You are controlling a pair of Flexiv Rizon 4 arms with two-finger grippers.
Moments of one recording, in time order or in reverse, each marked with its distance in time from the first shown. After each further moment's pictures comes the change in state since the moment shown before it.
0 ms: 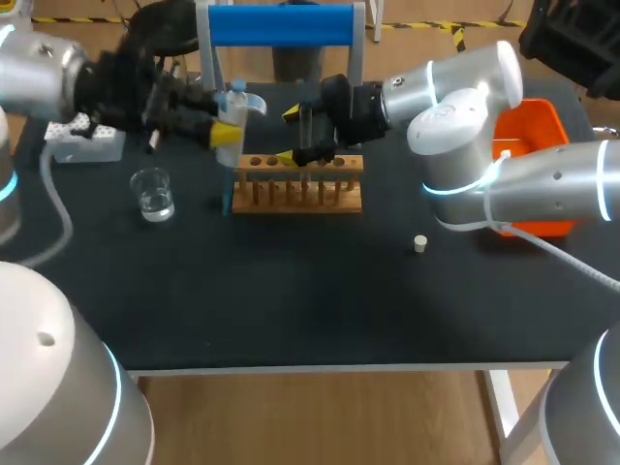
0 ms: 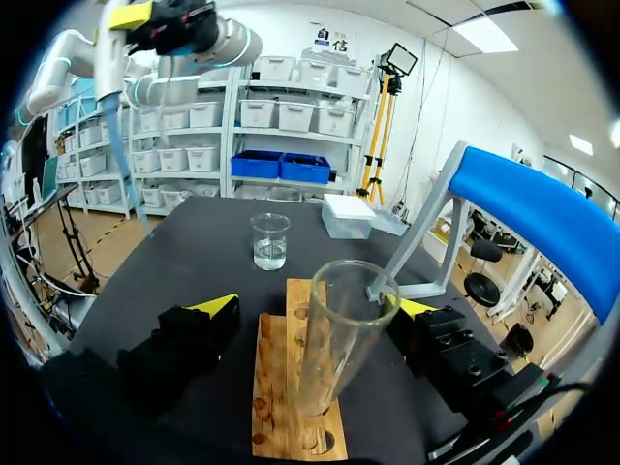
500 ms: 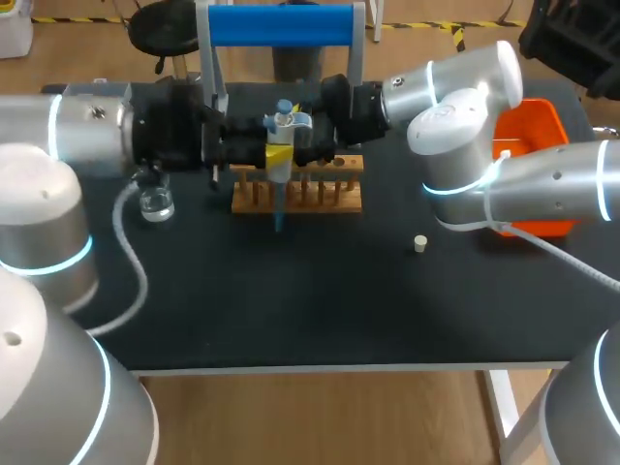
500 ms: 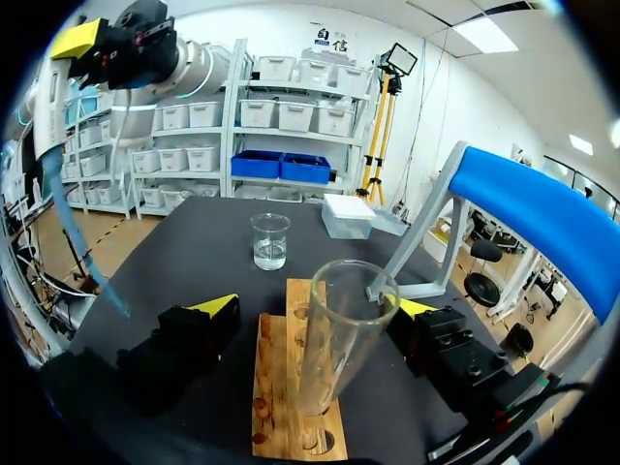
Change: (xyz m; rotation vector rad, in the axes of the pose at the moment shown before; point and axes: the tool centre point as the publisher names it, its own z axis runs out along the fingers) left arm -0.008 0.021 0.061 0.097 -0.185 -0.005; right arm 0.000 0.000 0.000 0.000 0.000 0.000
